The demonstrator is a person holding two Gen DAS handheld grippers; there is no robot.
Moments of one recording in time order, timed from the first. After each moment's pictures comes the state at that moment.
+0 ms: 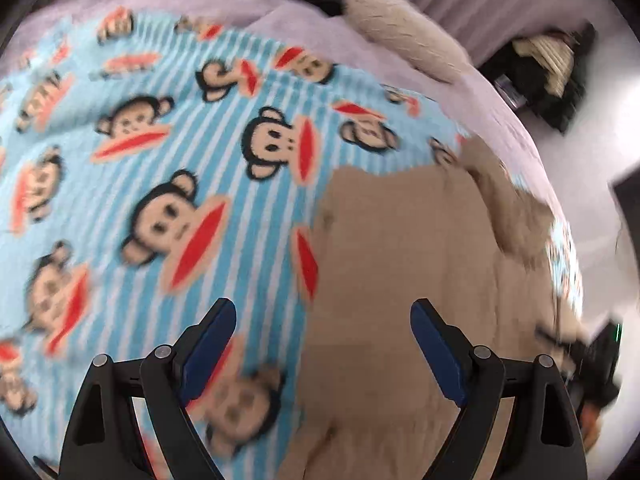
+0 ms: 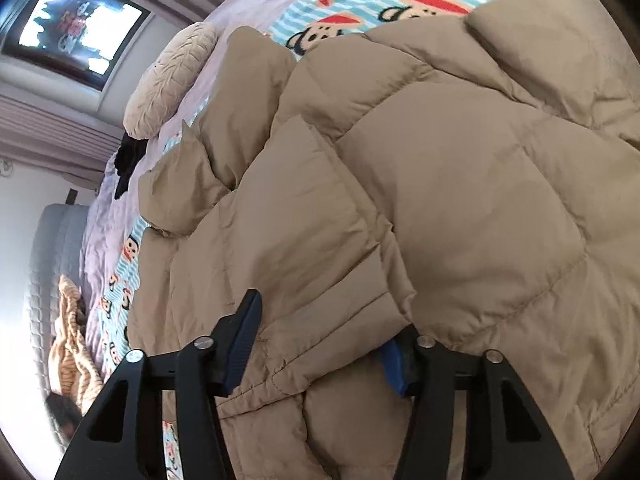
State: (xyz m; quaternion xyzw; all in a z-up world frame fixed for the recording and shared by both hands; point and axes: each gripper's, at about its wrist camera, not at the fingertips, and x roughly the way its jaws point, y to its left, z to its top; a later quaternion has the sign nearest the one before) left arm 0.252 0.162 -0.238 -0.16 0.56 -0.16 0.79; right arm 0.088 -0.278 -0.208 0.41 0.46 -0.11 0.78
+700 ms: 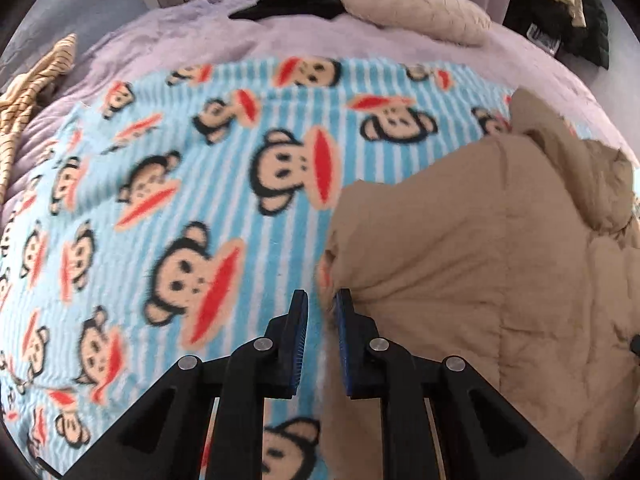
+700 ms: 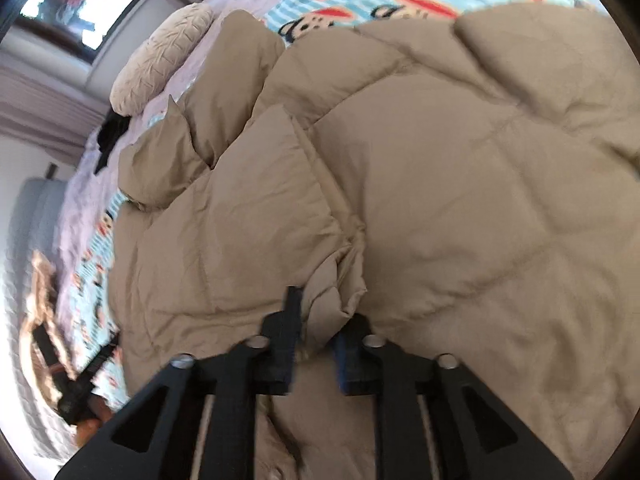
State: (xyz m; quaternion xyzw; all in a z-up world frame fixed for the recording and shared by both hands) left arm 0.247 0.115 -0.232 0.03 0.52 -0.07 0.85; right arm 0.069 -0.257 -0.208 0.34 0.50 -0.14 0.78
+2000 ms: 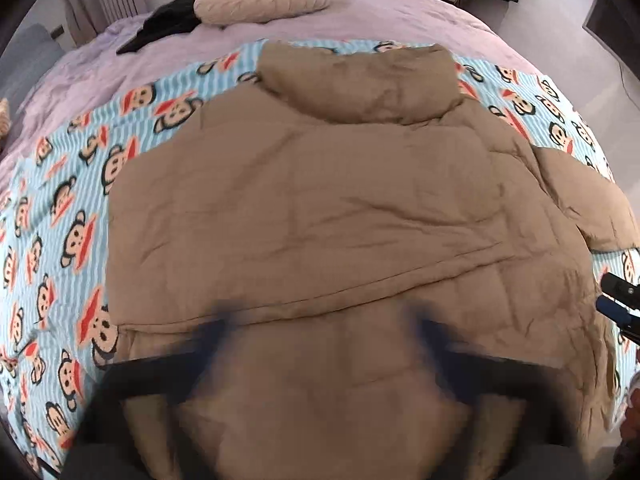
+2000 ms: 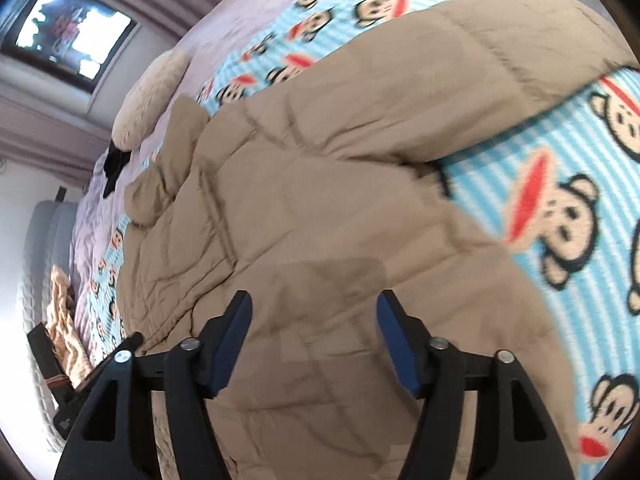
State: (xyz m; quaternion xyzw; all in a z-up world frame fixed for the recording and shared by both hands) left arm 0.109 -0.061 -0.180 0.10 0.53 -0.18 0.82; right arm -0.058 -0.353 -0.170 0.39 0.47 -0.14 0.78
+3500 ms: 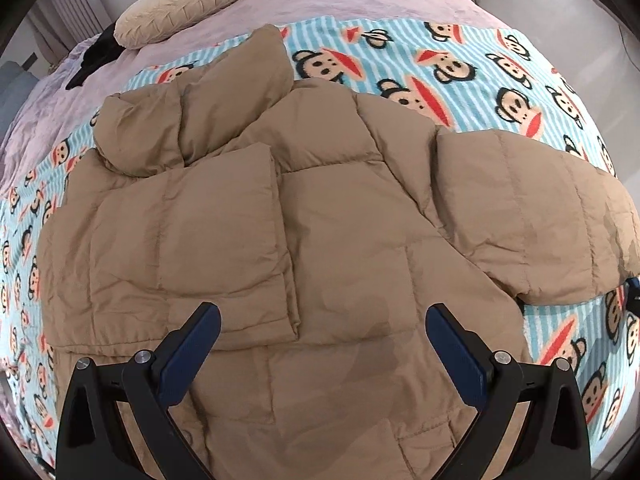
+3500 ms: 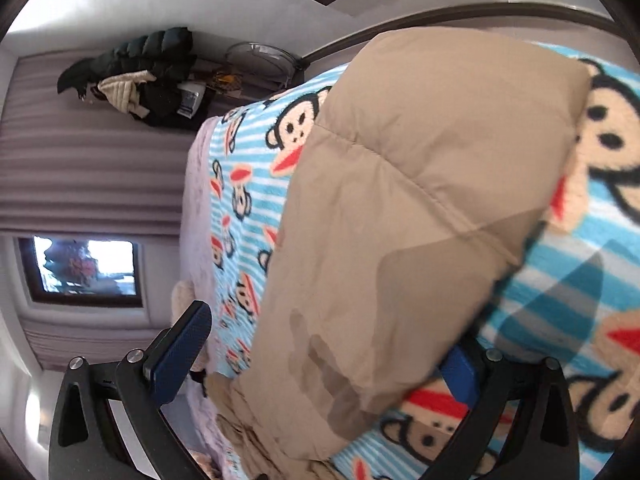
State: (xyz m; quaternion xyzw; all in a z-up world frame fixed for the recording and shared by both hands) left arm 0.094 -0.267 -0.183 0.14 0.58 -0.17 0.78; right arm -0.128 -0.665 -0.196 0.65 0.22 -0.20 0.70
